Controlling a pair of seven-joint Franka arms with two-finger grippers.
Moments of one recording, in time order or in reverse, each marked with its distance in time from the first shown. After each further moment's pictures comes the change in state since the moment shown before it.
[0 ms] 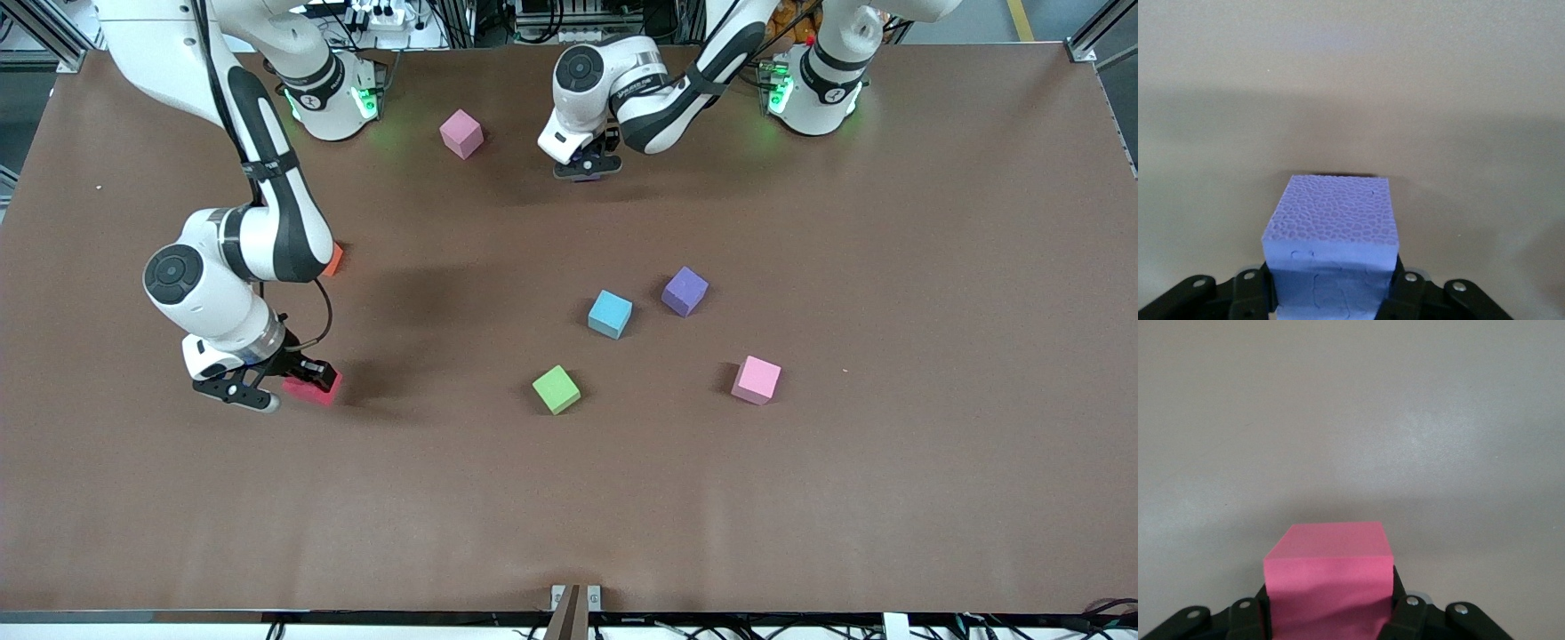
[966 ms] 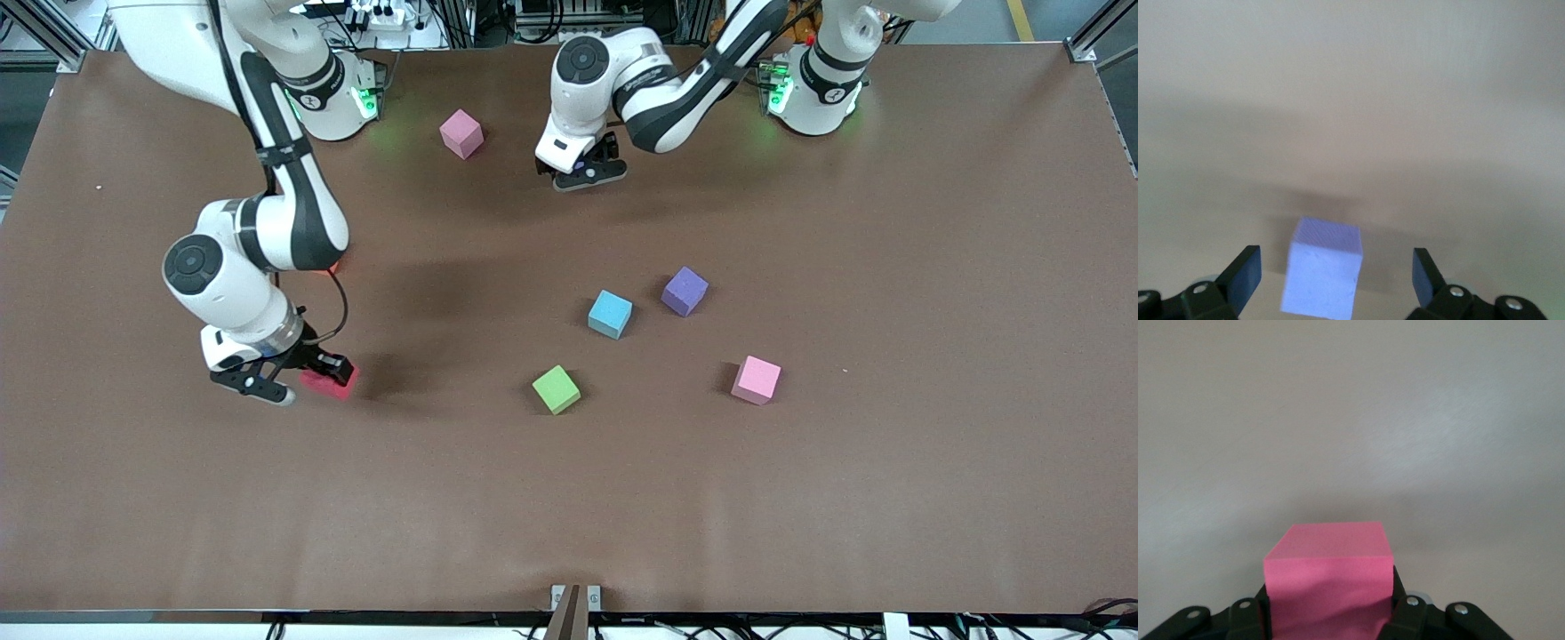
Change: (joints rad) left arm 0.058 -0.183 0.055 0.072 -0.023 -0.125 -0.058; right arm 0.094 -0.041 -0.005 -0.012 0.000 -0.032 0.125
